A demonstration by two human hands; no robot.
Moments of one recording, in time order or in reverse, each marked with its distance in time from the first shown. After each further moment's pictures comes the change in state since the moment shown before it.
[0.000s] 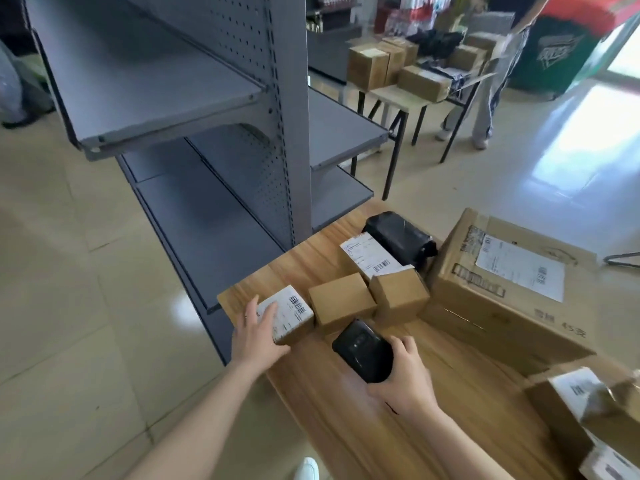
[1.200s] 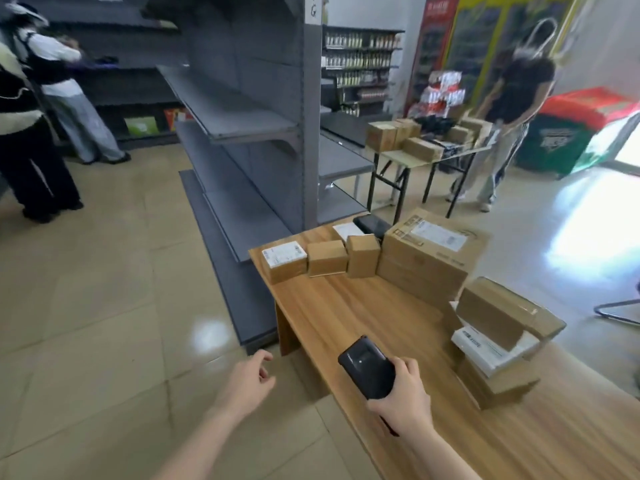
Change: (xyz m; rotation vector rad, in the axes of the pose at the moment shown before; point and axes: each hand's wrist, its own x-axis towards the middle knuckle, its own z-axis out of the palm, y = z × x) left_hand -0.410 0.031 0.058 -0.306 0.086 -0.029; right_hand -0.306 0.153 -0.025 0.042 0.104 -0.122
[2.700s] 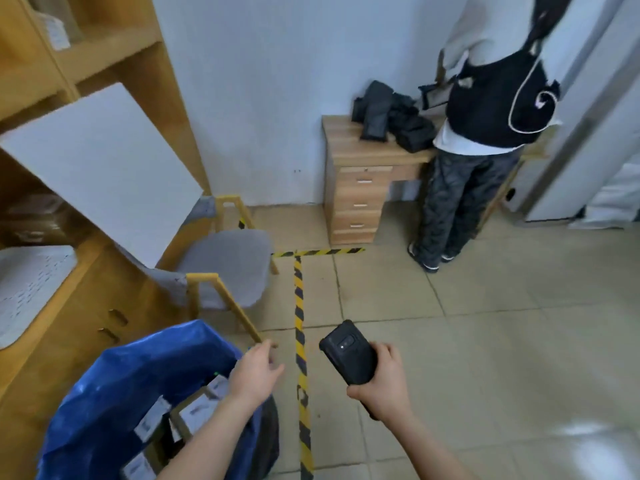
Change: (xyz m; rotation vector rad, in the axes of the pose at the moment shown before) left_hand -0.838 0.013 0.221 -0.370 1.148 -1.672; right_hand -0.614 0.030 0.154 -0.290 -1.507 -1.406
